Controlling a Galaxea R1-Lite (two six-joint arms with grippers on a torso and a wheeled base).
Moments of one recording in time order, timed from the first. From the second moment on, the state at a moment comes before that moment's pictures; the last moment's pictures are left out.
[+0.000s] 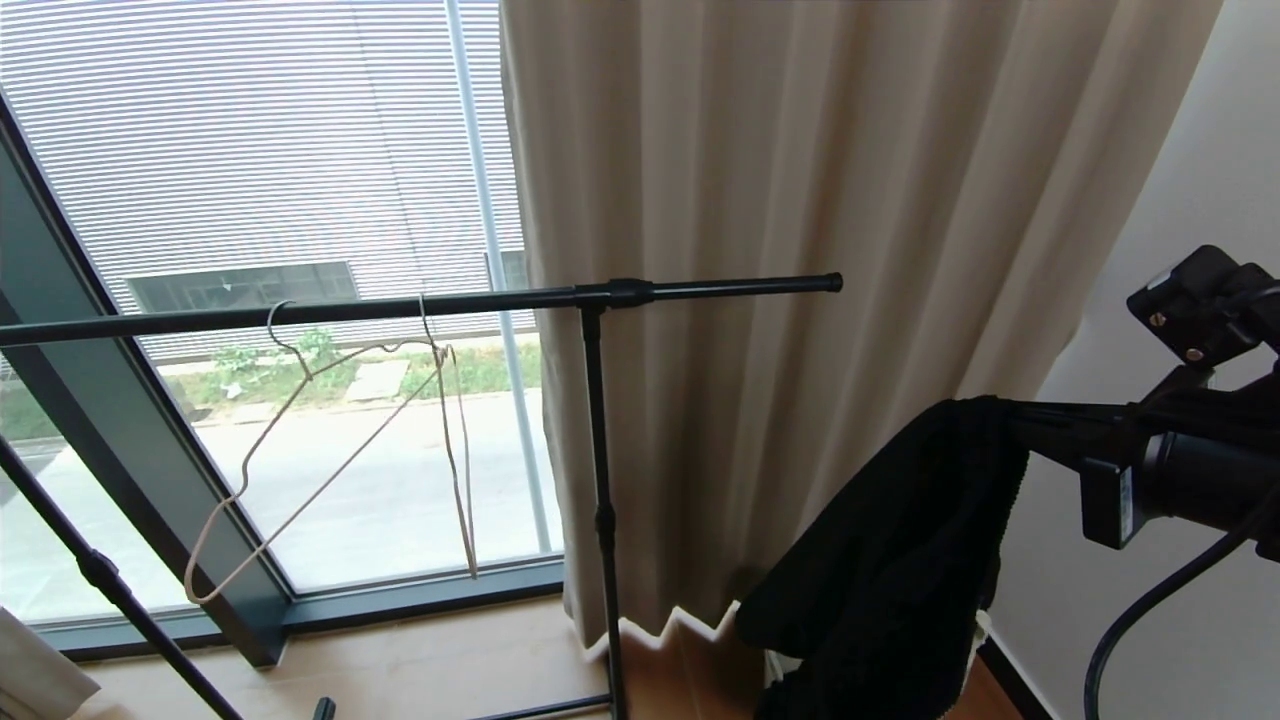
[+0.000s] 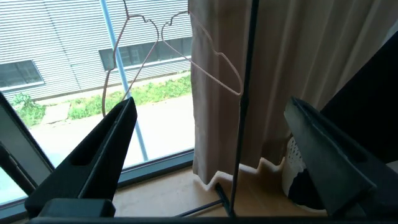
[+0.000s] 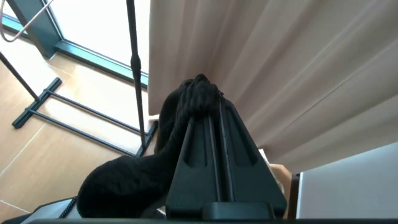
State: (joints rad) left arm -0.01 0.00 0.00 -0.07 -0.16 0.04; right arm 0.40 1.26 -0.75 -0.15 0.02 -0.18
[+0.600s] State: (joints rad) left arm -0.01 0.00 0.00 -0.07 -0.16 0.04; right arm 0.40 1.25 -0.75 -0.15 0.02 -0.18
